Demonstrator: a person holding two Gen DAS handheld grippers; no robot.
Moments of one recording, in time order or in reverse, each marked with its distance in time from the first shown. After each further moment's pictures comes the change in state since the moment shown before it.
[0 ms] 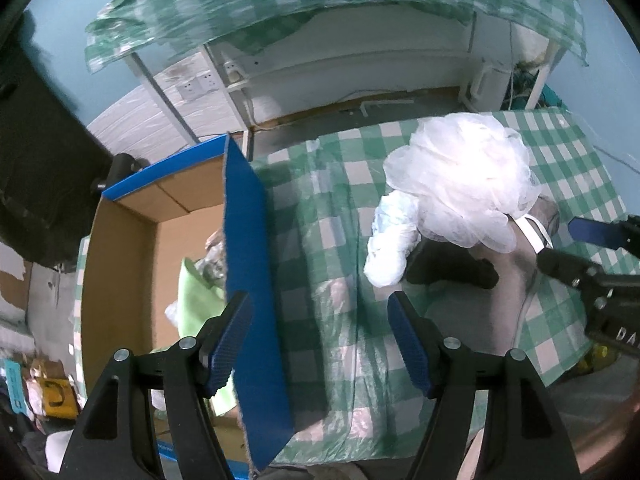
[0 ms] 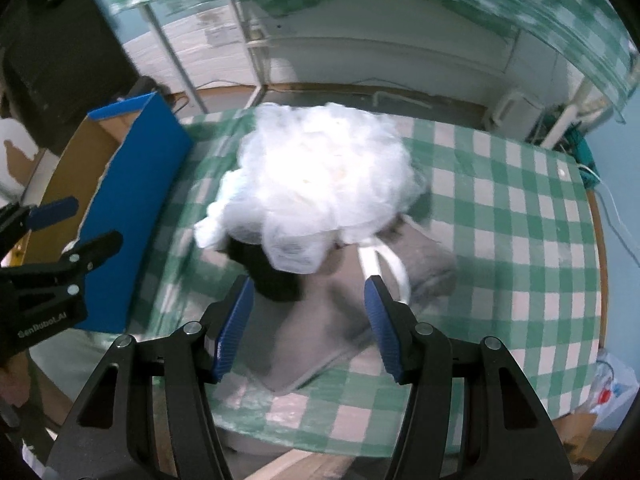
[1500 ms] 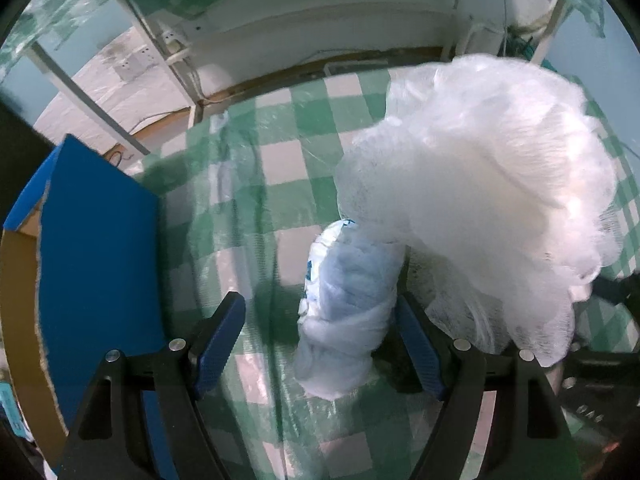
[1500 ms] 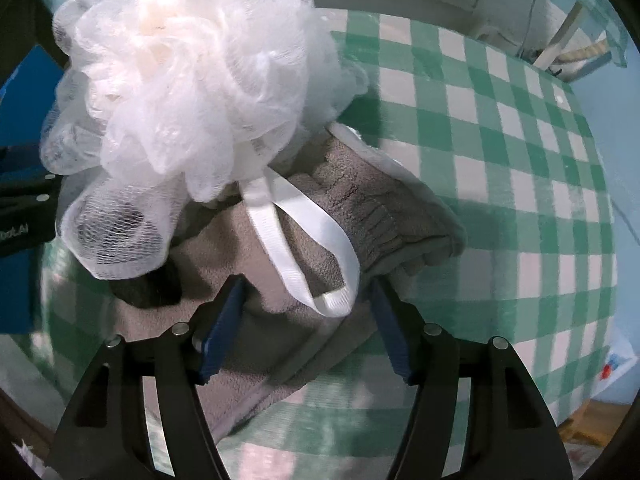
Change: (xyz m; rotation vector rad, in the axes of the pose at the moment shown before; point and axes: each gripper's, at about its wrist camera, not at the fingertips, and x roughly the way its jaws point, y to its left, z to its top) left arm 0.112 -0.059 0.040 0.047 0.131 -0.086; right arm 0.098 -0.064 -0.026 0.050 0.176 -0.142
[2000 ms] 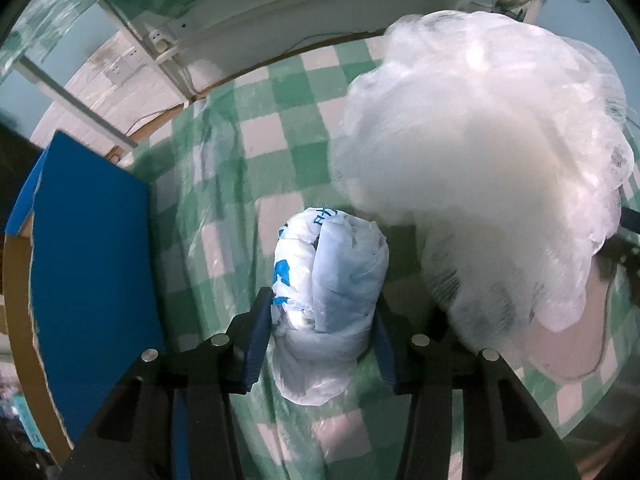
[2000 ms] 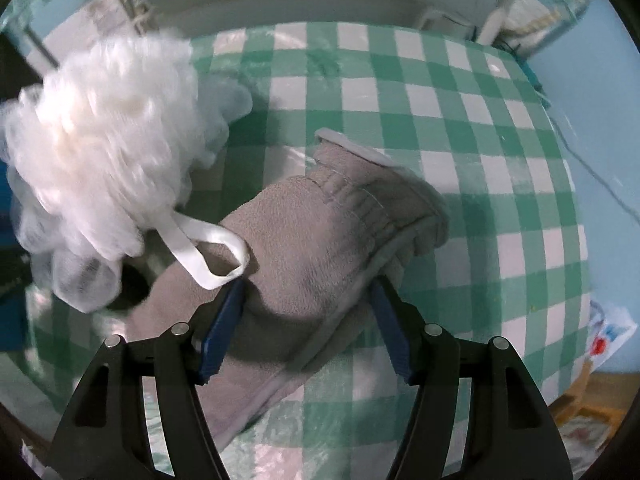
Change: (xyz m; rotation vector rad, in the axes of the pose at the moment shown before) left arm -0.005 -0.012 -0.016 0.051 0.046 0.029; right arm -0.024 -0.076 -0.002 0.155 -0.031 -0.023
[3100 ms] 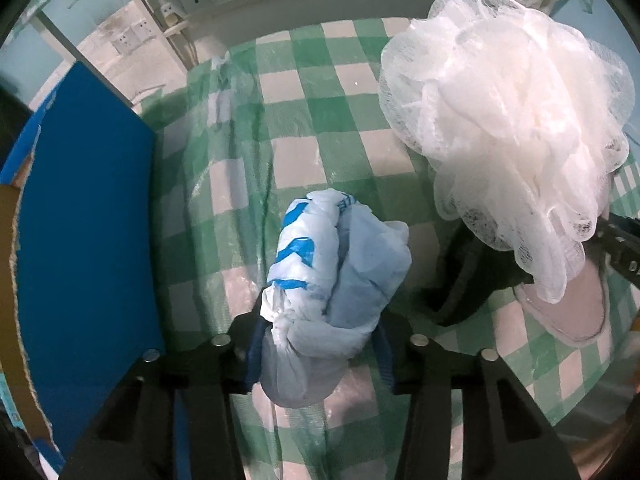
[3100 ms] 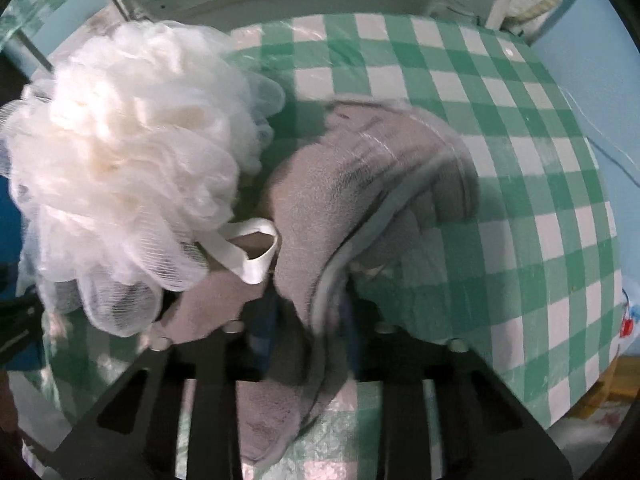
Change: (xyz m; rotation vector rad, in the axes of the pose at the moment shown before) left arm 0.009 0.015 -0.020 -0.057 0.020 -0.050; right arm 0.010 0.028 -0.018 0.036 -0.026 0.056
